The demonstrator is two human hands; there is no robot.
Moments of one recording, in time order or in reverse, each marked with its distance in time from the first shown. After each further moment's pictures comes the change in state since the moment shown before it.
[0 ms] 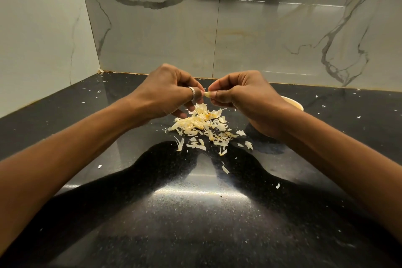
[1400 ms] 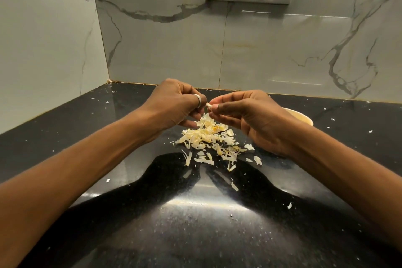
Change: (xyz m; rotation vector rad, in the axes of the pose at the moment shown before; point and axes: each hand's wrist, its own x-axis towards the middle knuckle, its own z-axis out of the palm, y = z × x) left_hand 0.001 0.000 0.000 -0.174 0.071 -0.098; right_hand 0.001 -0.003 0.004 0.458 -0.133 0.184
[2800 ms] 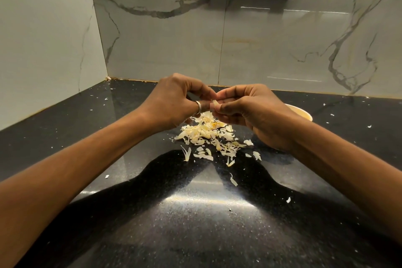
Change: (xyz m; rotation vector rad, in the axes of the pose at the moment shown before) left_hand 0.006 -0.010 -0.001 0.320 -0.040 0.331; right_hand 0.003 0.004 -0.004 -0.227 0.061 -0.053
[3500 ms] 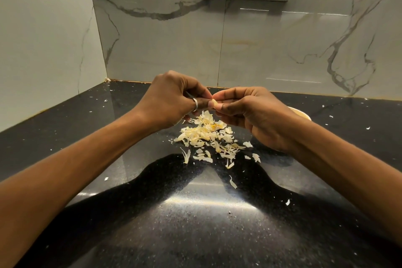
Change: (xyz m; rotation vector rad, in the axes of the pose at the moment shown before) left_hand 0.000 0.002 -0.005 0.007 0.059 0.033; right_hand 0.001 -0.003 -0.001 0.076 -0.013 0.046
